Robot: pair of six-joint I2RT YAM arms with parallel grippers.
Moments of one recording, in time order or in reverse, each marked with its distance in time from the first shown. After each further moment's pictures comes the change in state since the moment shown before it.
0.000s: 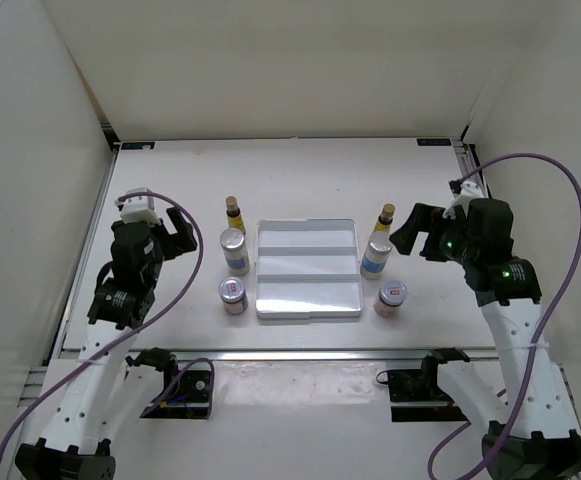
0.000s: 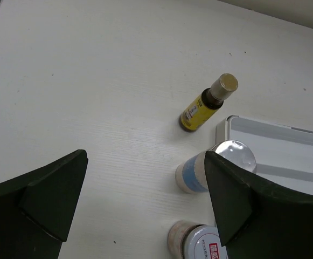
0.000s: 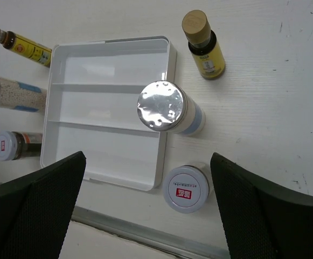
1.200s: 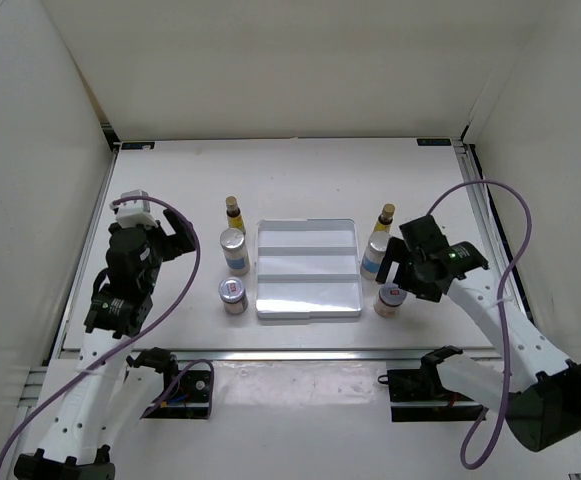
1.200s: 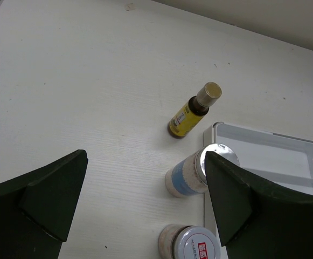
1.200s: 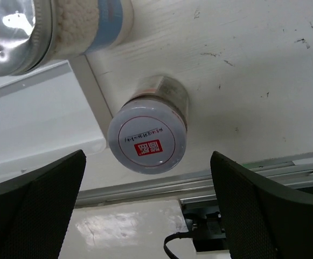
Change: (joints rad) left arm -0.008 -0.051 -0.010 0.011 0.012 -0.031; right arm 0.301 0.171 -0.142 -0.231 0.410 0.391
